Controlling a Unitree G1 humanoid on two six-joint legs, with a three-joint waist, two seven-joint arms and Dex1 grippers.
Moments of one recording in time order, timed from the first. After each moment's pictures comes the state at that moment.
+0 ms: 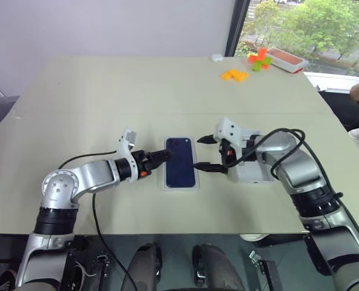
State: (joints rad) left arm -0.45 0.51 0.06 -0.01 -1.79 1.09 0.32; right arm -0.64 -0.58 0.22 0.00 0.22 0.52 1.08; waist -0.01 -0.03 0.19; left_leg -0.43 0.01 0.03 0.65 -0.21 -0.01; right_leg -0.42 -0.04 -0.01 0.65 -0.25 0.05
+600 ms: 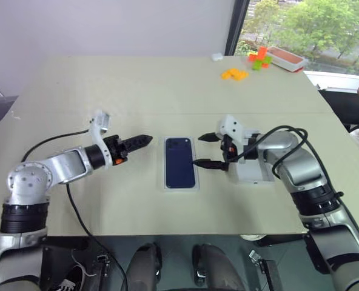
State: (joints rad) left arm -0.46 0.68 0.17 -0.06 -1.46 1.08 -0.11; right arm -0.65 -0.57 0.20 0.01 0.24 0.54 1.07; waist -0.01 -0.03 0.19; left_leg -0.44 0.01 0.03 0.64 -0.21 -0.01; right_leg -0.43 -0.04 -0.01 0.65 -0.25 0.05
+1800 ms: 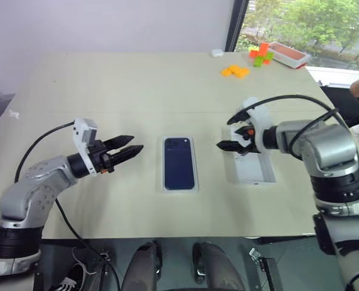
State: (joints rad) left arm -0.27 0.69 0.18 -0.19 -0.82 0.62 -0.80; right arm -0.79 -0.66 0.09 -0.16 0.28 1.40 0.67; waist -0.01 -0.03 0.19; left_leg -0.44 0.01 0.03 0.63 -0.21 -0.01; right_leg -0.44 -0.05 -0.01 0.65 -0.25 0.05
